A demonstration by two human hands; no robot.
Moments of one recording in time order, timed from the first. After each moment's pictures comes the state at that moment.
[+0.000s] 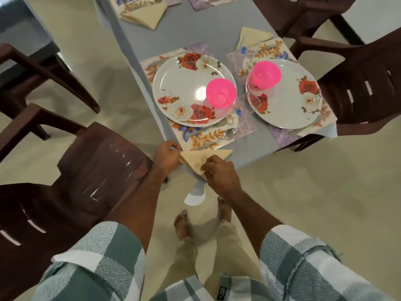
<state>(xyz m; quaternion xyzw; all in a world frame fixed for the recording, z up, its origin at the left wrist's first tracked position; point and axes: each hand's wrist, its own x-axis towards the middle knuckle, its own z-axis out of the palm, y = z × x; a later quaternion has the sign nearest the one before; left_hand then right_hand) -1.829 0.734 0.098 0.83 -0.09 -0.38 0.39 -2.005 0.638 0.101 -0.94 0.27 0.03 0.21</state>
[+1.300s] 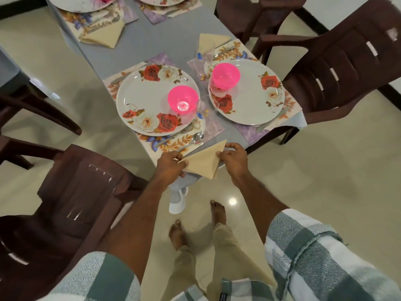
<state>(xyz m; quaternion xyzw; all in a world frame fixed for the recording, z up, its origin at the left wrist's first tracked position) -1.903 0.675 0.122 0.81 -0.19 -0.44 0.35 -2.070 0.539 0.115 -0.50 0.60 -0.18 0.59</state>
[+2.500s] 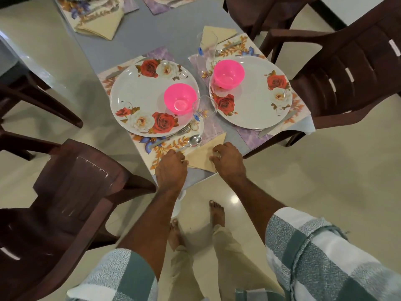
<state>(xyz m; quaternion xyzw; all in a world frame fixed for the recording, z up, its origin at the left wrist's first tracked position) -1.934 0.641 0.104 0.92 -0.31 -0.20 0.15 -2.061 0.509 0.091 -0.85 0.45 -0.01 0.28</state>
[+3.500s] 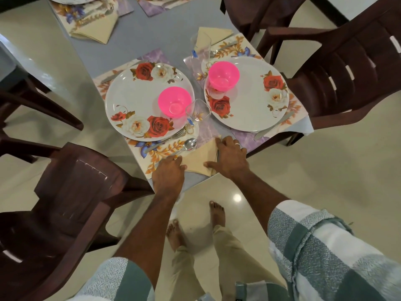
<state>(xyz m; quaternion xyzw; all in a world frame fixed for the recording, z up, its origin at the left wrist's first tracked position) -1.941 0.639 0.100 0.91 -0.36 -0.19 0.08 -2.063 0.474 0.093 -0.89 0.40 0.14 0.17</state>
